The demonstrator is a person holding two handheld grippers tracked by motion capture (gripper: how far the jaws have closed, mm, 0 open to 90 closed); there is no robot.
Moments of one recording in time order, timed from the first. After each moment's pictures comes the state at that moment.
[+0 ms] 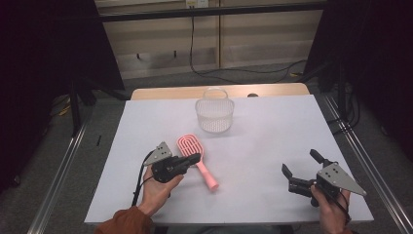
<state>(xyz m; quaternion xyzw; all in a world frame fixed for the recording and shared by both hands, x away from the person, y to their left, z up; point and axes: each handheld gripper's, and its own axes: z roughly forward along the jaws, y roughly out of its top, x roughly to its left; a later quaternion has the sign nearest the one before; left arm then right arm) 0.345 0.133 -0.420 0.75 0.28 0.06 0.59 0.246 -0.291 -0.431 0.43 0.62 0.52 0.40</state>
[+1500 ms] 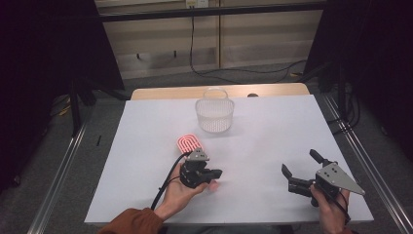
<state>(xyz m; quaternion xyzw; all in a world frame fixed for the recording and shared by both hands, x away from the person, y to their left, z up) 0.339 0.061 -0.428 0.86 0.28 -0.01 0.43 0.247 -0.291 -0.432 0.43 0.63 0.51 0.40</state>
